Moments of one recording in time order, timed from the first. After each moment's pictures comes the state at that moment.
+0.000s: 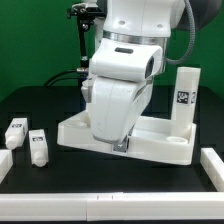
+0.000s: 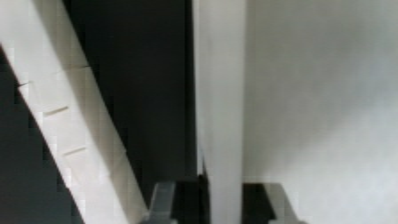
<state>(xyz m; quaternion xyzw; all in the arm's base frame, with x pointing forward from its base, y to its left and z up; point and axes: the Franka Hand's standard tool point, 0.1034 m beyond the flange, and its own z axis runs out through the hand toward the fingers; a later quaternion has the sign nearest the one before) 0.612 -0.013 0.076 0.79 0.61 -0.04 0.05</state>
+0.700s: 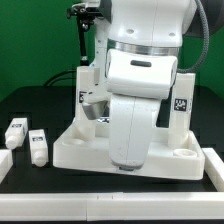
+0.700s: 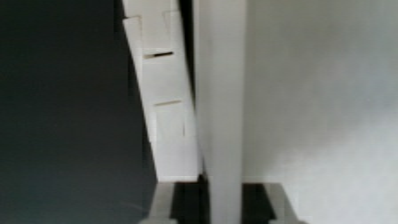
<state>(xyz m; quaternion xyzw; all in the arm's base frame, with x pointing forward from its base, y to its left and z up) 0.657 -0.006 0.069 0.76 0.65 -0.04 0.04</state>
